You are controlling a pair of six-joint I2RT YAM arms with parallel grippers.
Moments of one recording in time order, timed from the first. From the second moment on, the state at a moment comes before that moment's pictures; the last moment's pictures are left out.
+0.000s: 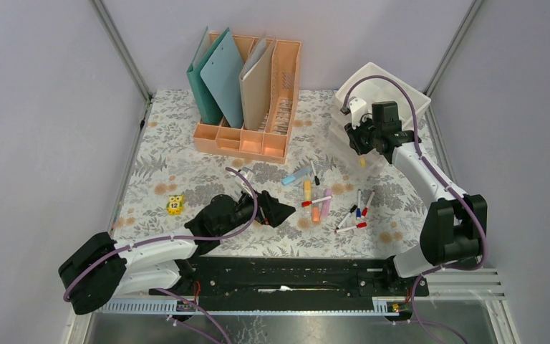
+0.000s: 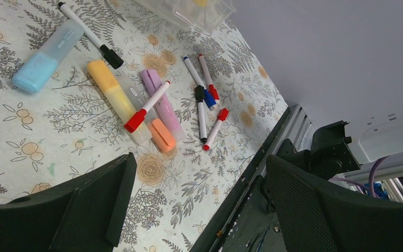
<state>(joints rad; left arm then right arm) -0.90 1.07 0.30 0.65 0.08 -0.70 0.18 1.51 1.17 -0.43 -0.23 -0.42</state>
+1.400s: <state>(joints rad) -0.89 1.00 0.28 0.61 0.08 -0.71 0.12 1.35 1.17 -0.43 -0.23 -0.42</state>
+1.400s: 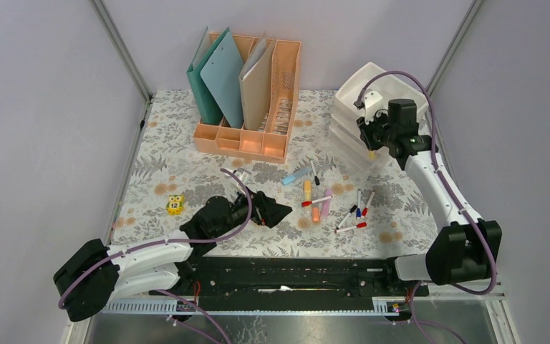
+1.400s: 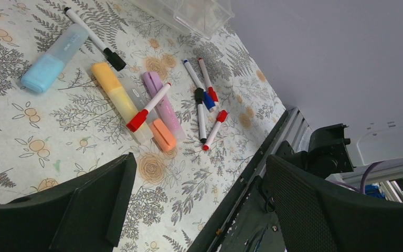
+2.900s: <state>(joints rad) -0.88 1.06 0.28 0.62 0.10 -0.71 0.22 1.23 1.08 -0.42 -0.23 -0.42</state>
